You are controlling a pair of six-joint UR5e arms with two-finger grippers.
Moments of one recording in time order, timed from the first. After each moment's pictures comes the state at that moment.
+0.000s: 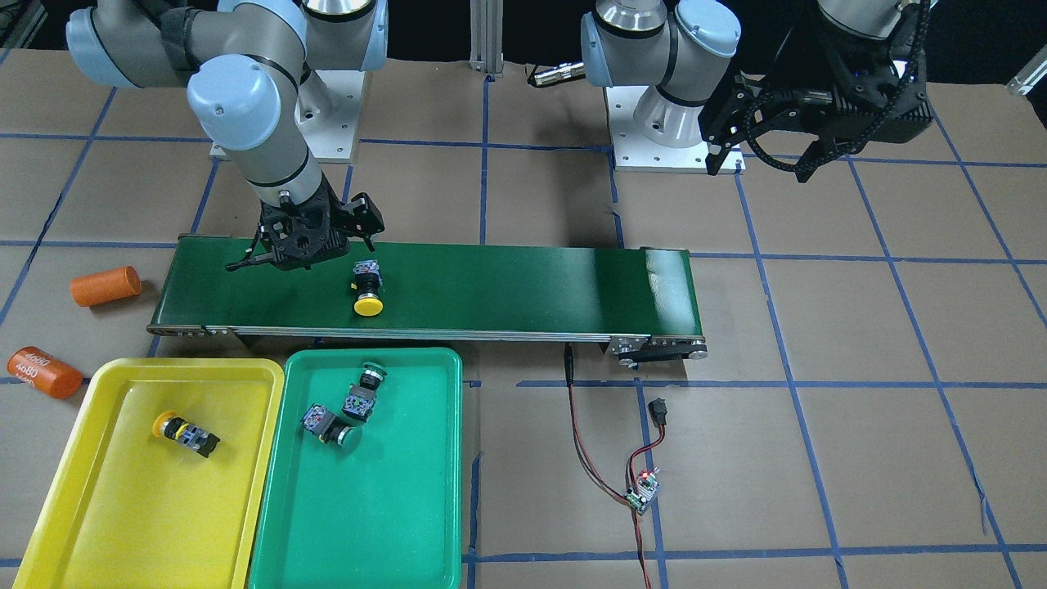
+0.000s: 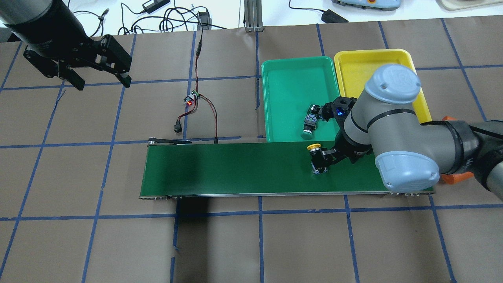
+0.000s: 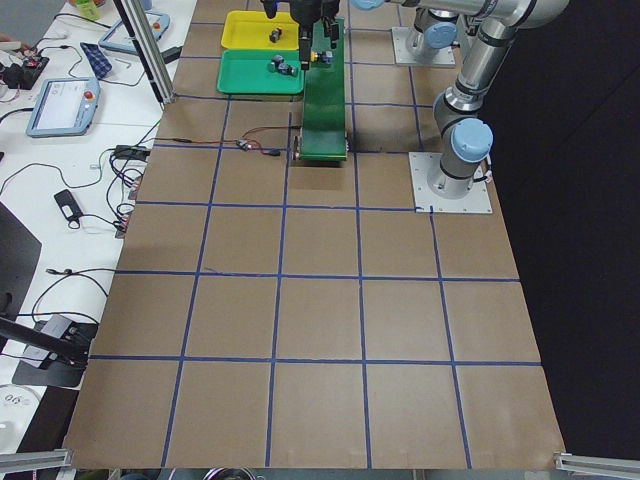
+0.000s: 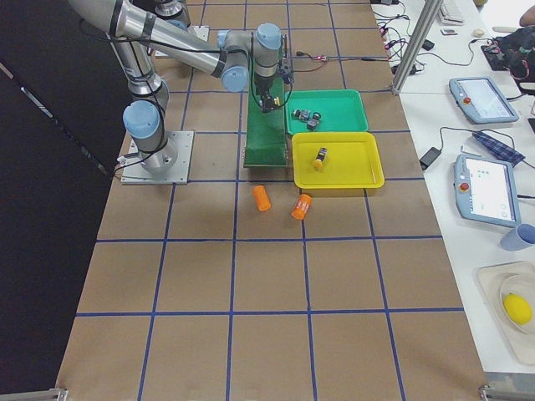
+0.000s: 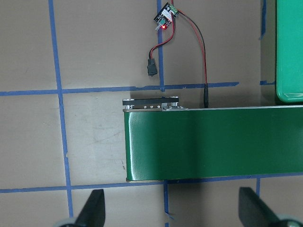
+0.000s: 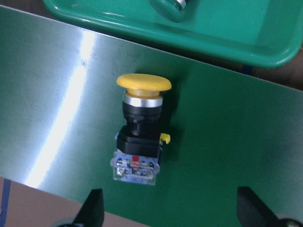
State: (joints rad) left arm -1.48 -1.54 -1.45 -1.72 1.52 0.11; right arm 1.62 -1.55 2.12 -2.07 -1.47 -0.23
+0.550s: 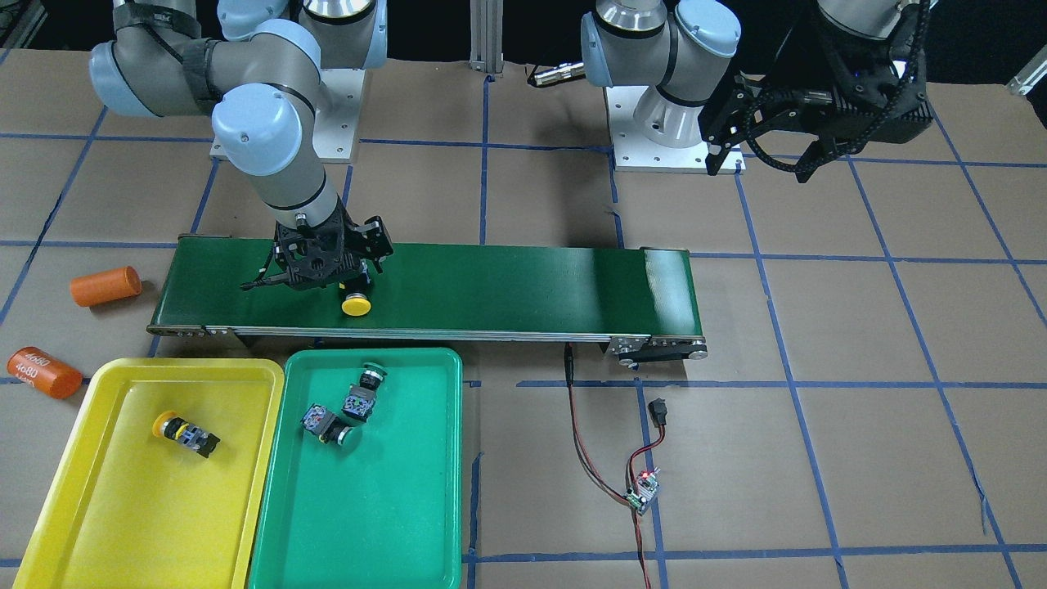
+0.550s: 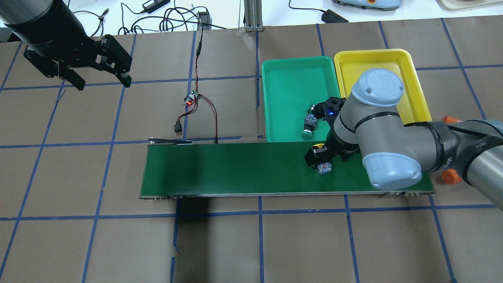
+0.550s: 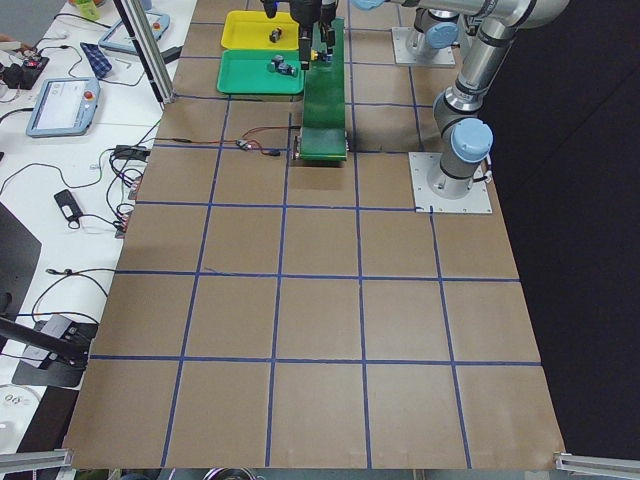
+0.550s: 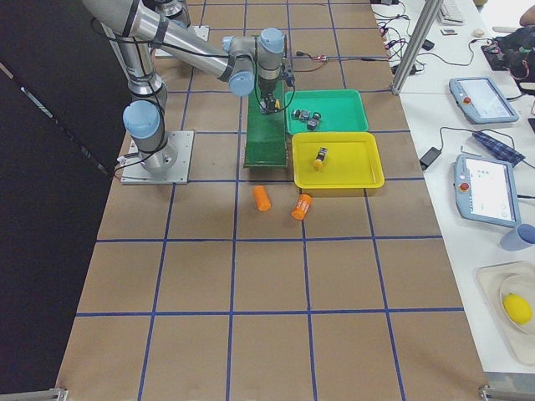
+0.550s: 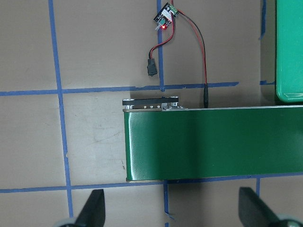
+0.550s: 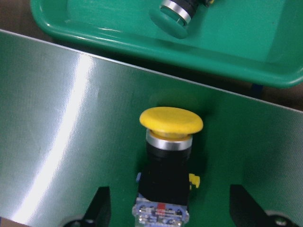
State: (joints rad) left arm -1.48 -1.54 -1.45 -1.72 1.52 0.11; right arm 1.64 -1.50 2.12 -2.14 -1.48 -0.20
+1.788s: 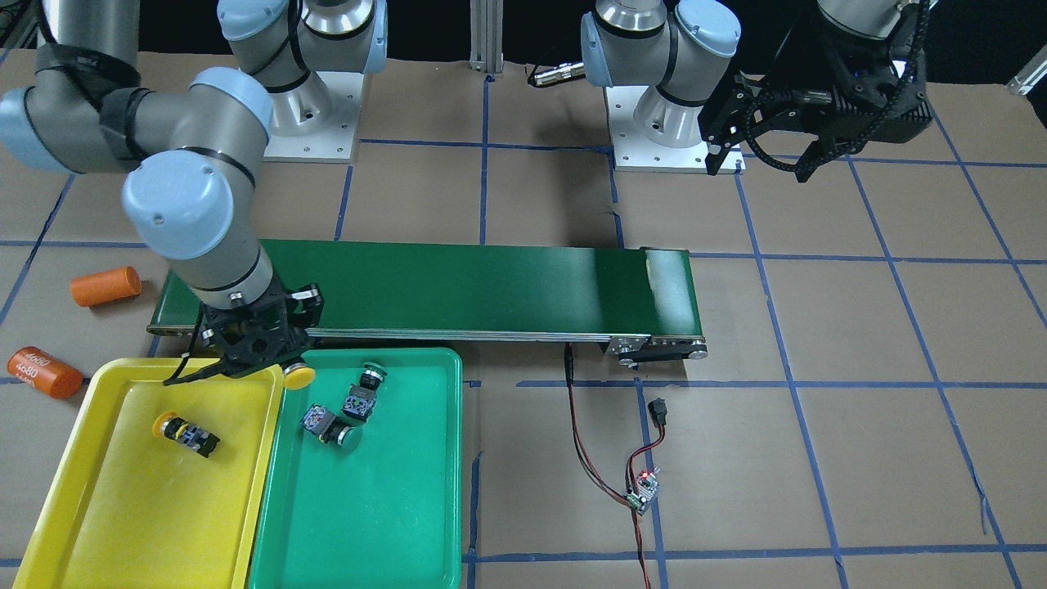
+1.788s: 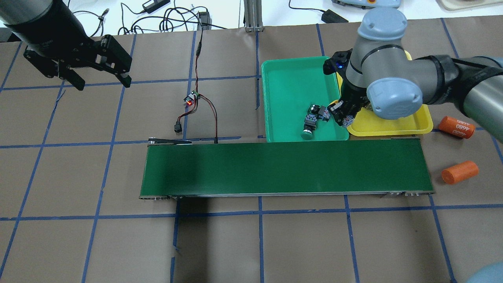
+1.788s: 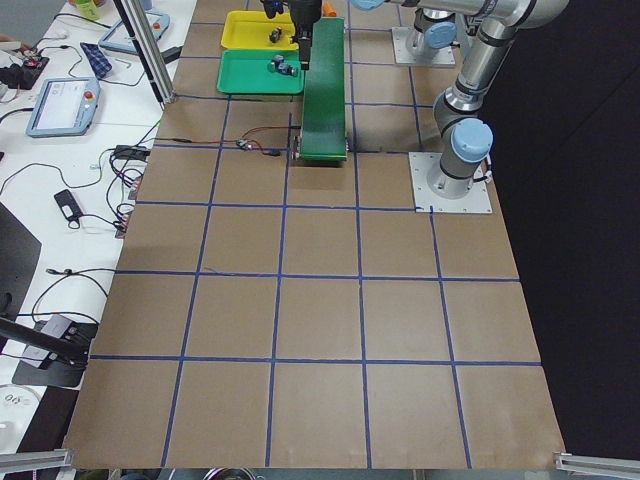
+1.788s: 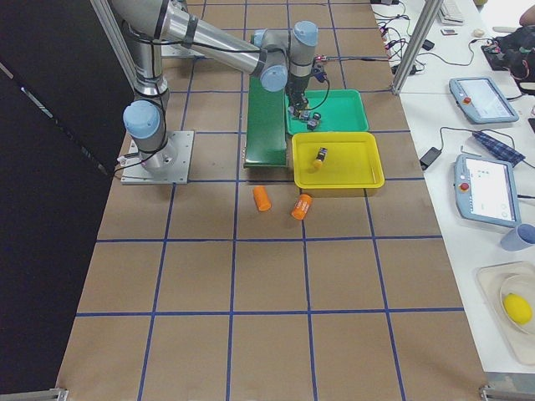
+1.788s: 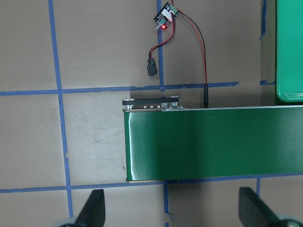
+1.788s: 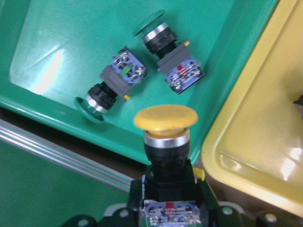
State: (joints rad) left arm -1.48 -1.54 -1.45 -1.72 1.52 0.11; right arm 1.53 -1.28 1.77 -2.01 -1.60 -0.53
